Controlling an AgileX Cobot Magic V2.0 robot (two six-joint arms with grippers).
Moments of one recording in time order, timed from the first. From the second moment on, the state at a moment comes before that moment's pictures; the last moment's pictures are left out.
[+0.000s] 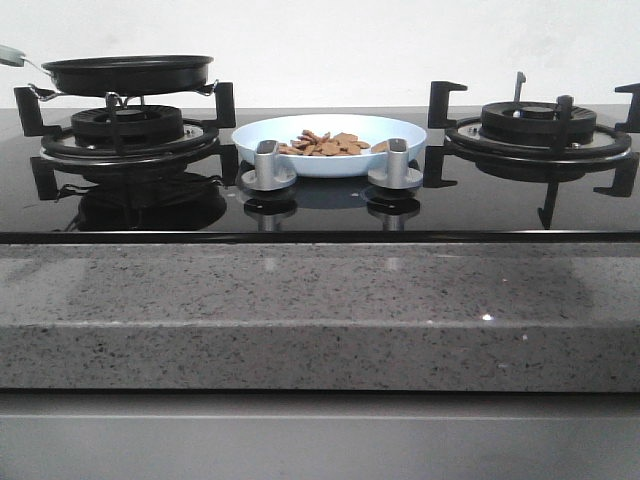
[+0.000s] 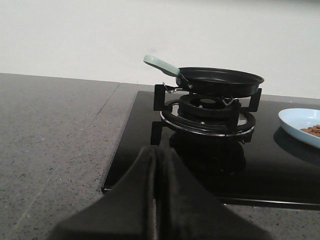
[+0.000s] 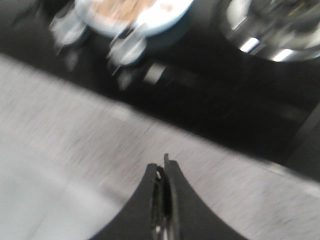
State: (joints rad) left arm -0.04 0.00 0.00 -0.08 0.04 -0.01; right arm 0.15 0.46 -0.52 0.33 0.61 -0.29
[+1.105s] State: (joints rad) left arm -0.04 0.00 0.00 -0.08 0.04 -0.01; right arm 0.04 -0.01 0.03 0.35 0.01 -0.29
